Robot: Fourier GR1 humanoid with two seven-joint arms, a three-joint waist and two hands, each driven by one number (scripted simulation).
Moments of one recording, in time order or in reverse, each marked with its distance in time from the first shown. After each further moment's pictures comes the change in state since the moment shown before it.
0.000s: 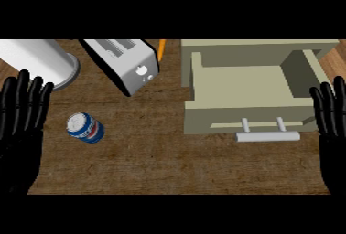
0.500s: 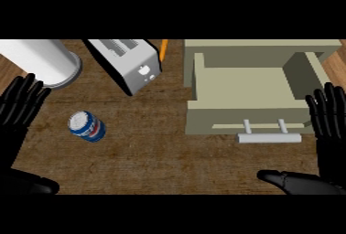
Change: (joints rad) left arm 0.000 0.210 0.160 0.185 0.267 -0.269 0.052; right arm 0.036 0.013 -0.021 0.024 -0.005 -0.032 0.128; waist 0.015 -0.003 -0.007
